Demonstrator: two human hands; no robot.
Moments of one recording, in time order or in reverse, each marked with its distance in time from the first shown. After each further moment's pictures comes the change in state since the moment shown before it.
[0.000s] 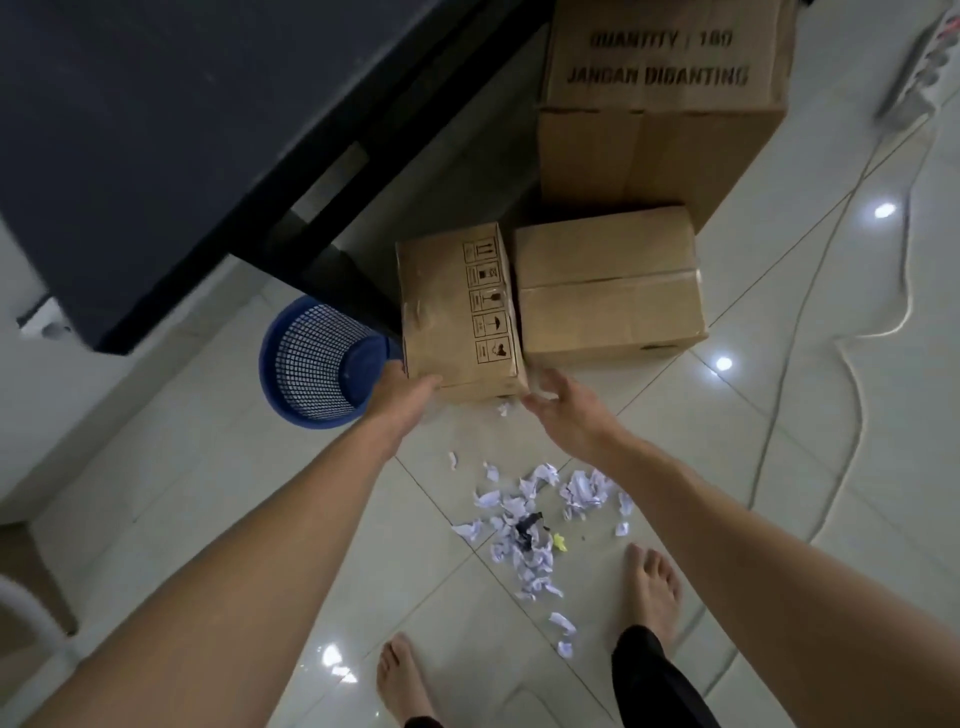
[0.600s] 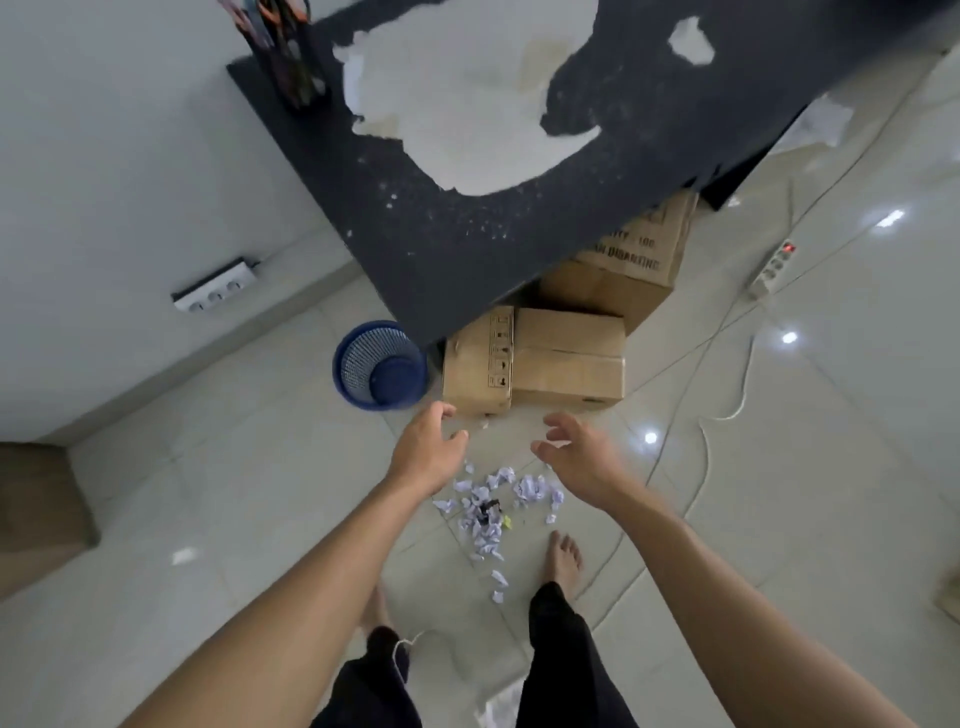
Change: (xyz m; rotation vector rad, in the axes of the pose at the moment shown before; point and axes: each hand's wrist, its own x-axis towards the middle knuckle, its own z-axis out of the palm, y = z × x) left_hand -0.294 0.043 -0.136 0.126 -0.014 0.237; right_hand -0.299 -0.152 -0.047 -0.206 0.105 -0.032
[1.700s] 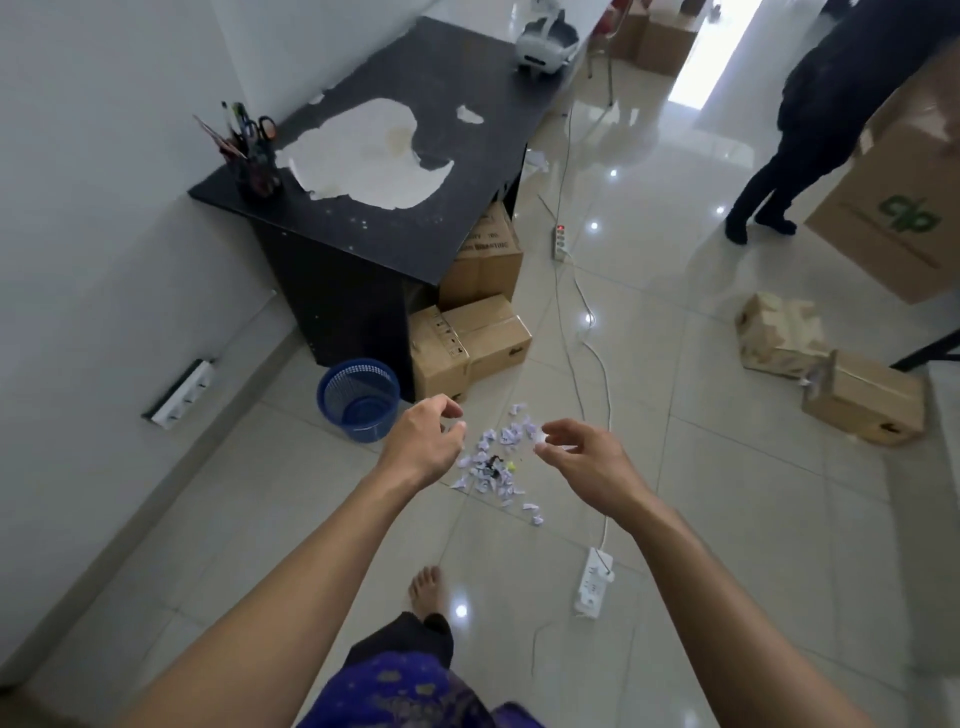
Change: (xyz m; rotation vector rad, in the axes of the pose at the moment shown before) left_hand -0.224 -0.218 -0.207 0.198 -0.183 0.738; right_hand -0.368 -0.126 0.323 0.368 0.638 0.112
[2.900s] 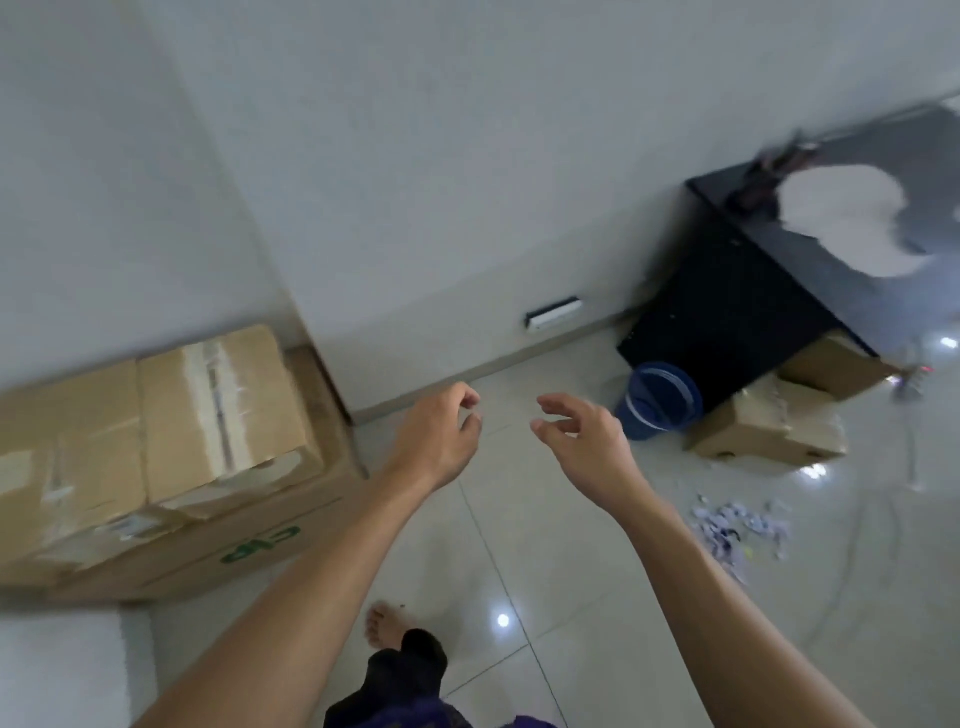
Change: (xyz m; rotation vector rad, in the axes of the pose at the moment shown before) left_hand -0.393 -0.363 -0.278 -0.039 0.561 -0.384; right_hand -0.253 -0.240 0.460 -0.254 -0.445 -0.546
